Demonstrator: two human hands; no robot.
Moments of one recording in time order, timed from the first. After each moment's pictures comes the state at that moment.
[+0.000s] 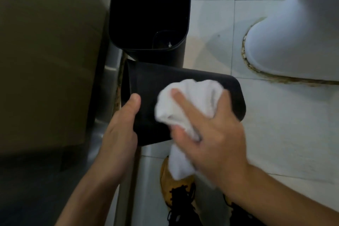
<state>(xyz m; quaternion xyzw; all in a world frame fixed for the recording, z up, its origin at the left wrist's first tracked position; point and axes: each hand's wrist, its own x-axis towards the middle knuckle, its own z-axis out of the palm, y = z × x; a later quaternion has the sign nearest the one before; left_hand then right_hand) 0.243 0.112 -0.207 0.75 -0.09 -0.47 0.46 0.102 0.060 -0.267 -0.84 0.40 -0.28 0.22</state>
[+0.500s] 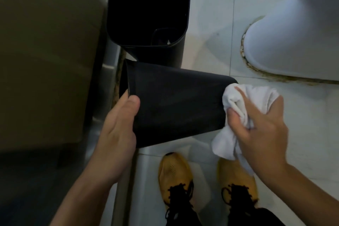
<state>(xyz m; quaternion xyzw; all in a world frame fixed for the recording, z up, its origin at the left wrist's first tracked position) 0.247 0.117 -0.214 0.72 -0.20 -0.45 0.48 0.028 0.031 -0.312 -0.79 0.54 -0.22 0.20</state>
